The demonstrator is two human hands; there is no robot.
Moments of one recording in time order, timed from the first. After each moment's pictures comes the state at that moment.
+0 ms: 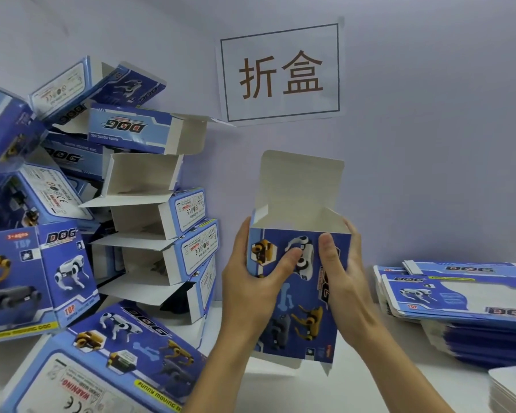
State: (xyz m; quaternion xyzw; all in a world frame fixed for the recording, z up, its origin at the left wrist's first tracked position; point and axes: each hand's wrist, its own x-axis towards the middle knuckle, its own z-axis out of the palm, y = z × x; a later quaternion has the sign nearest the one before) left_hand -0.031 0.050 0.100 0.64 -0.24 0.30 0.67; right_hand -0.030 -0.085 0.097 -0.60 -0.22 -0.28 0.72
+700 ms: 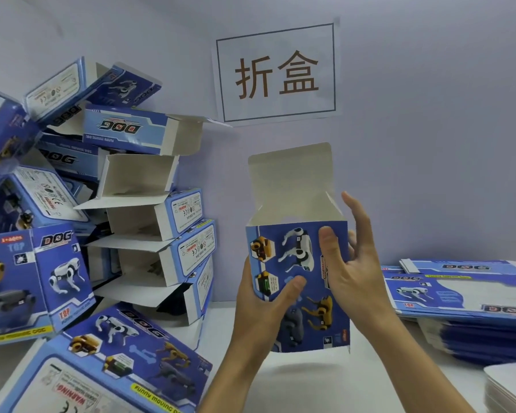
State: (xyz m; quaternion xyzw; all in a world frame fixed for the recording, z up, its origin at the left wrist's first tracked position) left_hand -0.023 0.041 0.065 0.63 -0.23 0.21 0.71; right_hand -0.037 -0.098 0.112 -0.63 -0.24 -0.37 0.64
